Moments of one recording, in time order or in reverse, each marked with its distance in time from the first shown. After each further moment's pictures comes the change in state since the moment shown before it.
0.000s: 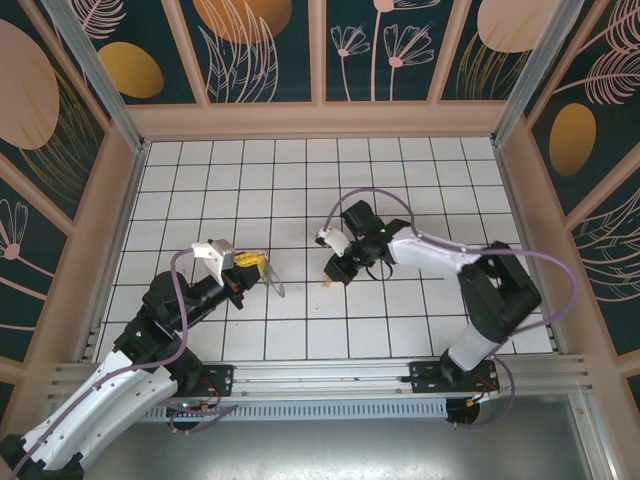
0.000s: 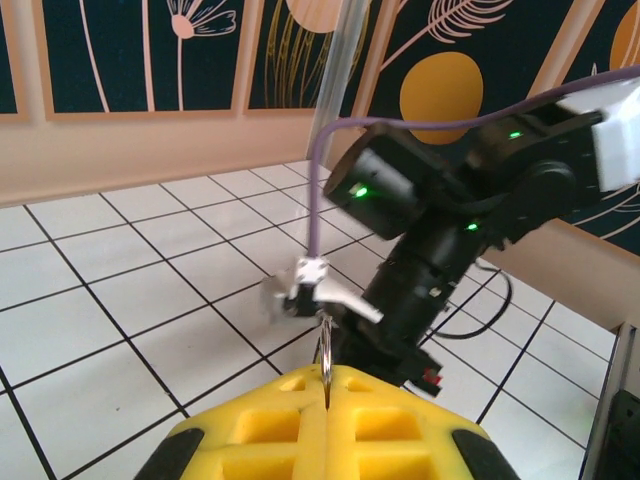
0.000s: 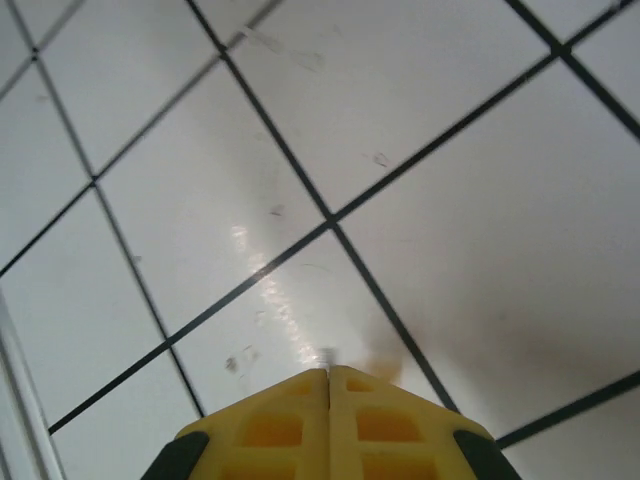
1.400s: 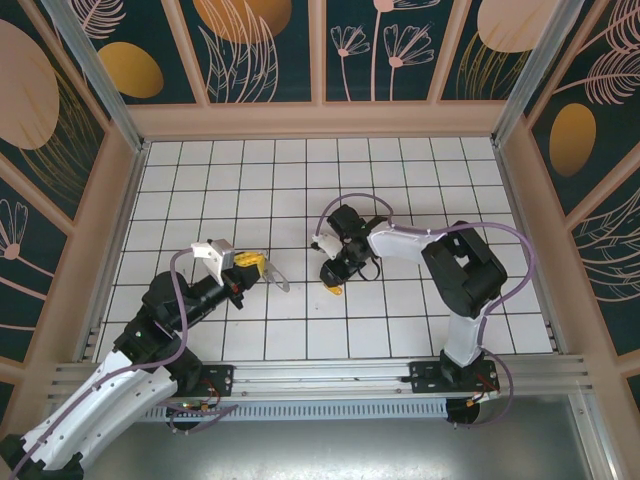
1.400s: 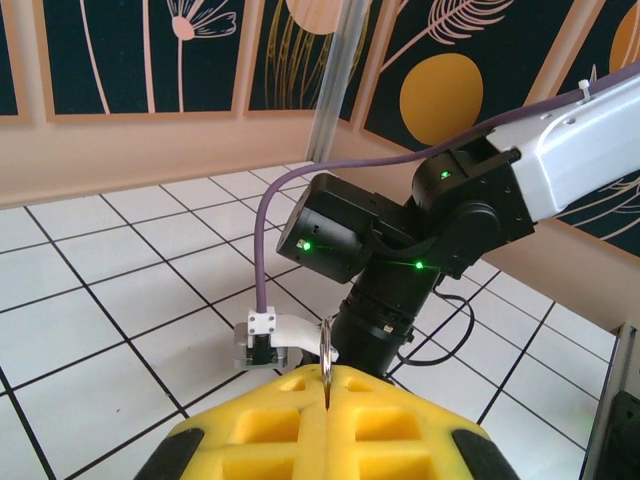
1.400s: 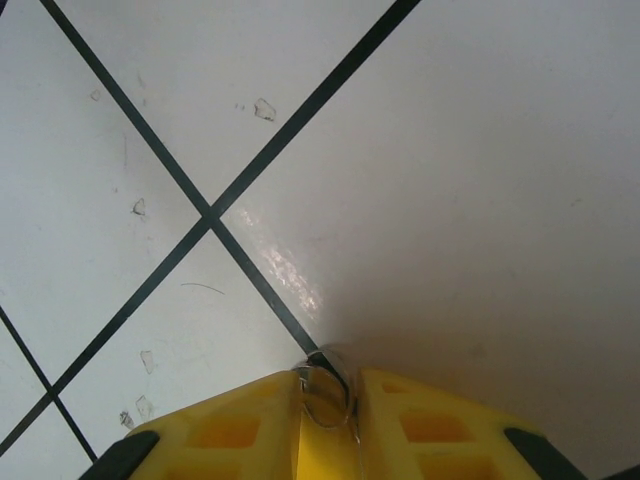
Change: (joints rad) left arm 0.000 -0.003 0.002 0.000 -0.007 0.000; right arm 0.005 0.277 0.129 -0.071 0.069 0.073
